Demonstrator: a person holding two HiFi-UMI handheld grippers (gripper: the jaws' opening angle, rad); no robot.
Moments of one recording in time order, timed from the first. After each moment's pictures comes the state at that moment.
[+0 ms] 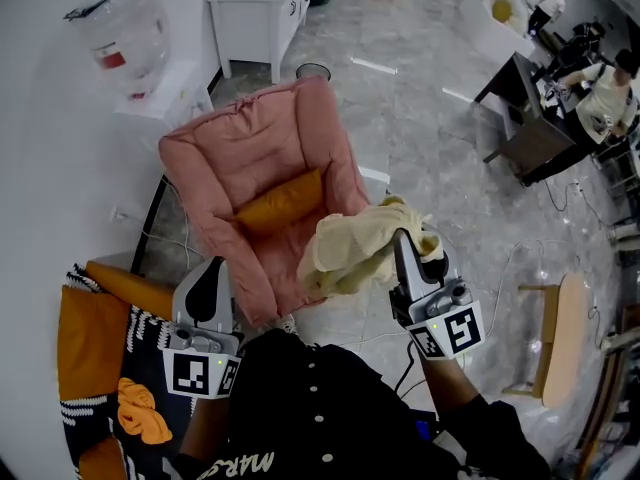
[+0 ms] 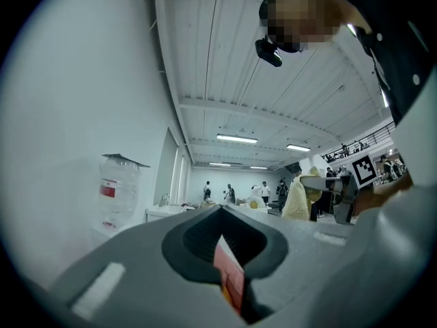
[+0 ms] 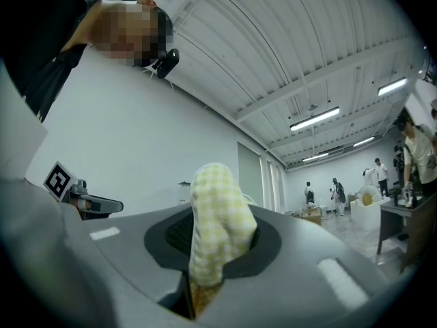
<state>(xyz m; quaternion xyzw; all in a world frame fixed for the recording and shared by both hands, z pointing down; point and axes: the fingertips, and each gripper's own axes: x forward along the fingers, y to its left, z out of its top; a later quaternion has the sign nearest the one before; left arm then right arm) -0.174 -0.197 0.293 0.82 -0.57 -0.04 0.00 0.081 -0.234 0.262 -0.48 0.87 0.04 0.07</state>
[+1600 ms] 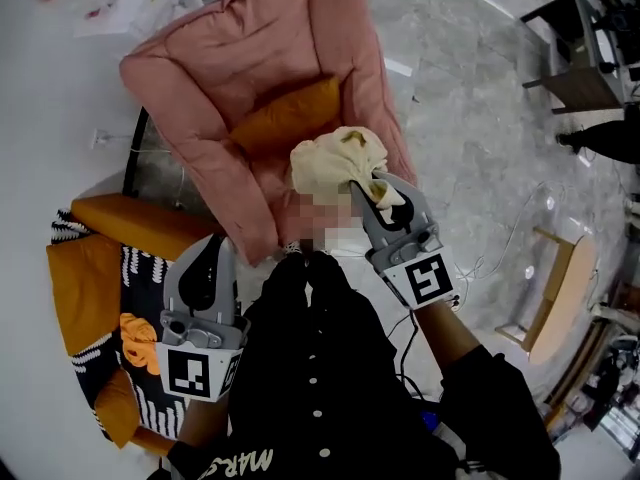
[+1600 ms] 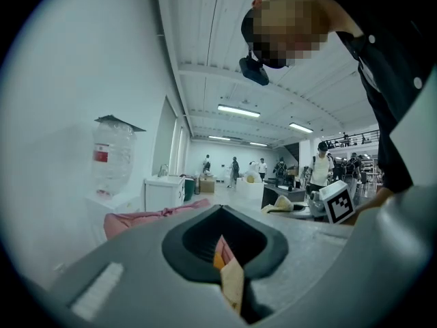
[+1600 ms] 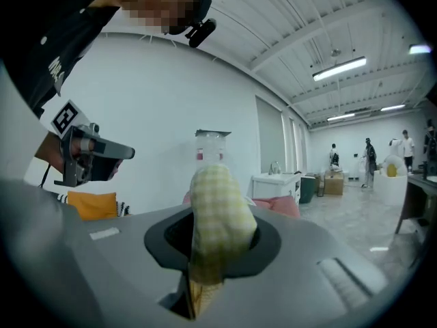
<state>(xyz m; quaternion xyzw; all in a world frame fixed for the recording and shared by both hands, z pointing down) -0.153 -0.255 0.377 0.83 -0.55 0.04 0.08 0.011 -0.324 0.442 -0.39 0.92 -0.03 -0.06</state>
